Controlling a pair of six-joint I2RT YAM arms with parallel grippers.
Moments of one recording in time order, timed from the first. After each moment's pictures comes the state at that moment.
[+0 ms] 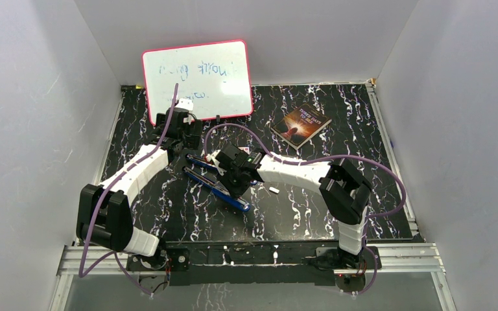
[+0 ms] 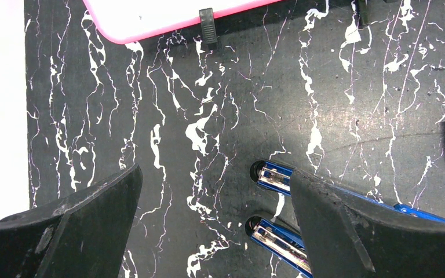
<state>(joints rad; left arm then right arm) -0.31 1.43 1.02 -0.31 -0.40 0.03 1.06 1.87 1.40 -0.63 -0.11 0.12</state>
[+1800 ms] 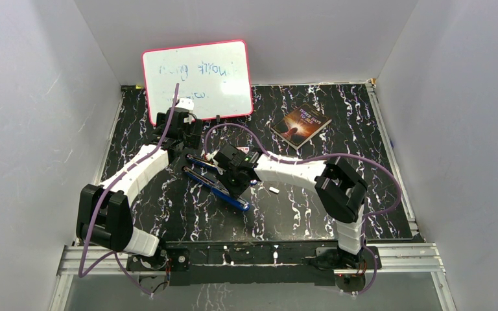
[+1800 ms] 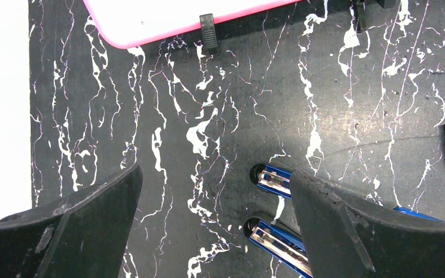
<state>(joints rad) -0.32 1.43 1.02 -0.30 -0.41 0.04 1.06 1.91 1.43 -0.65 -0.09 0.17</state>
